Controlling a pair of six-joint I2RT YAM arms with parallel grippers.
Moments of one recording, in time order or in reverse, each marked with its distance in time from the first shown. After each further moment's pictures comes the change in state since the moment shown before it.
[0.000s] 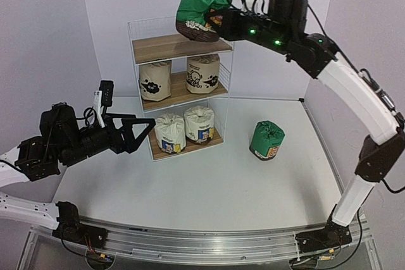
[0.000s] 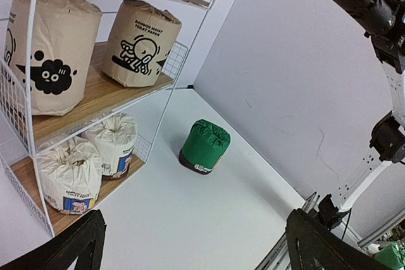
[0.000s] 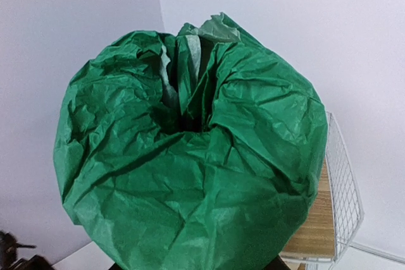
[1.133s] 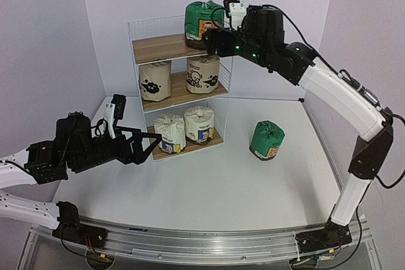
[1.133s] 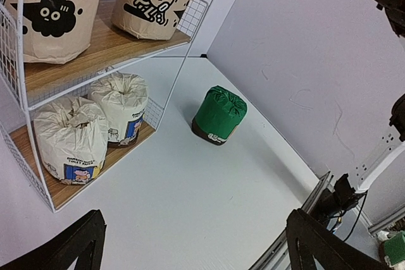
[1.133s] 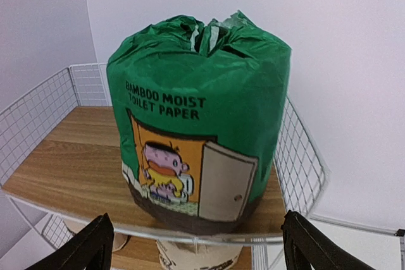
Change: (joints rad) left arm 0.000 0.038 -0.064 -0.028 0.009 -0.045; right arm 0.003 0.079 -0.043 -0.013 0.288 -0.067
